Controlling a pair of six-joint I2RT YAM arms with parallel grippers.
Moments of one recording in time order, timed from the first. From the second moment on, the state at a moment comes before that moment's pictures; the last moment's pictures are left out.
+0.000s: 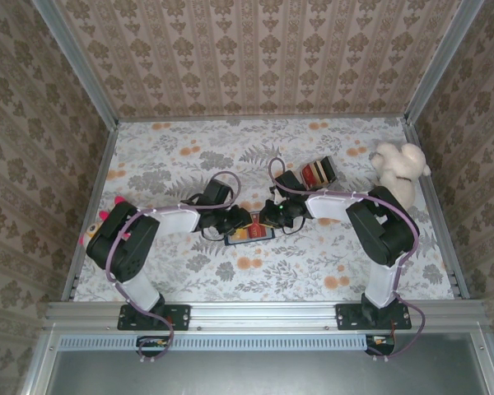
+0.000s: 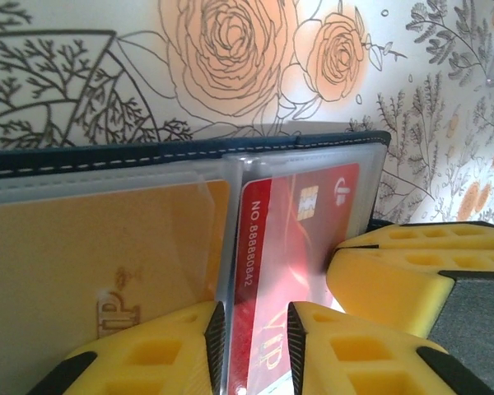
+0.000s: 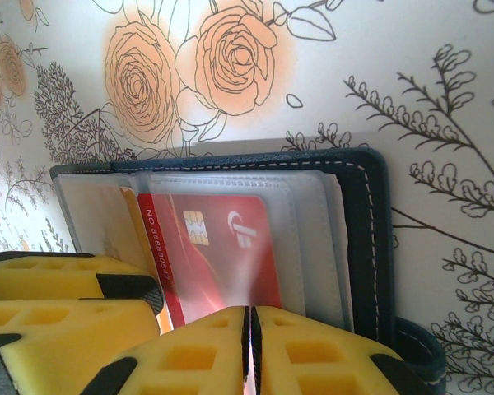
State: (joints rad) left arm -0.64 1.69 0.79 -0.08 0.43 -0.97; right arm 0.56 1.86 1.02 -0.22 -0.41 0.79
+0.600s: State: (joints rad) left arm -0.64 1.72 0.82 -0.10 0.44 -0.97; right arm 0.54 1.87 1.00 -0.17 -0.49 0.81
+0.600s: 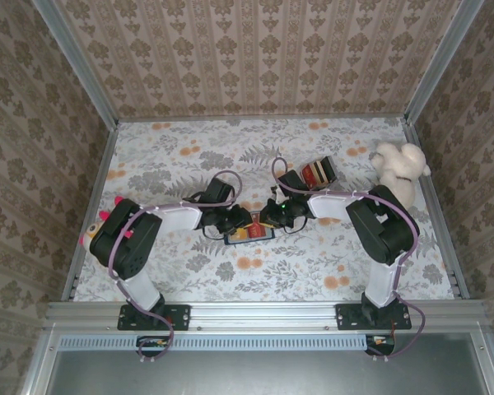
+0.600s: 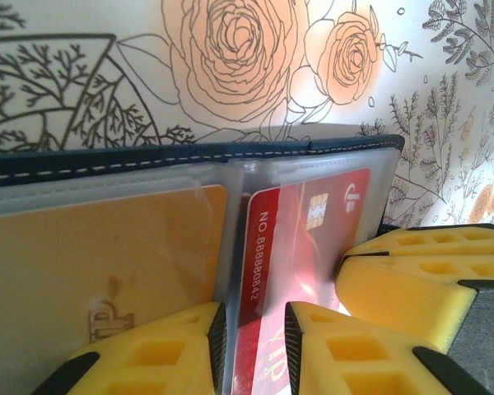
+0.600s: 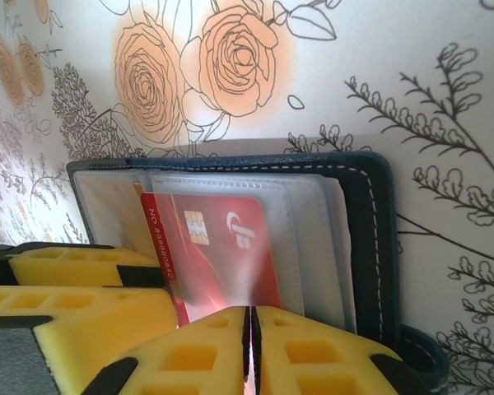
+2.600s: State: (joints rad) left arm -0.49 1.39 0.66 -0.22 0.49 -0.80; right arm 0.60 1.81 1.02 -0.21 -0.50 0.66
